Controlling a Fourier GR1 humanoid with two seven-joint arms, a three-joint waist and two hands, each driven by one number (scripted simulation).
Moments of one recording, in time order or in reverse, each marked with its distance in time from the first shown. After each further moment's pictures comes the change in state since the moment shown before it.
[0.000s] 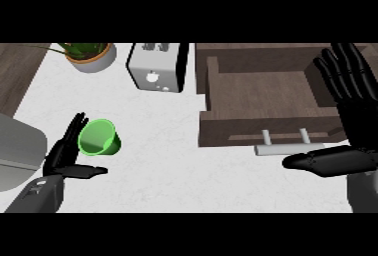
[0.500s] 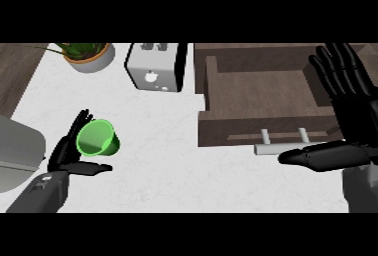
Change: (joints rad) left arm -0.039 -0.012 -0.001 0.040 -0.017 0.013 -0.038; right arm -0.026 0.003 0.008 0.031 0.009 0.001 -0.004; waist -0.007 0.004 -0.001
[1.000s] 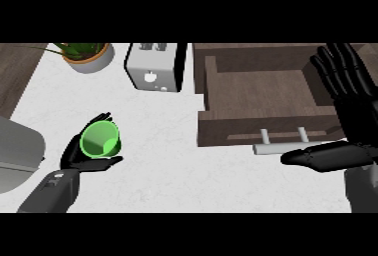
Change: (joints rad) left arm -0.019 -0.048 -0.008 0.005 -0.001 -0.062 -0.001; right arm 0.003 -0.009 -0.006 0.000 -0.006 0.010 0.007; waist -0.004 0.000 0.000
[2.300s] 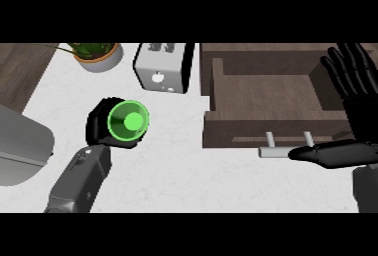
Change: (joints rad) left arm -0.070 -0.169 0.074 -0.242 0.087 0.251 -0.128; right arm 0.013 -0.021 -0.037 0.014 0.005 -0.001 -0.003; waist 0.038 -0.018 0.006
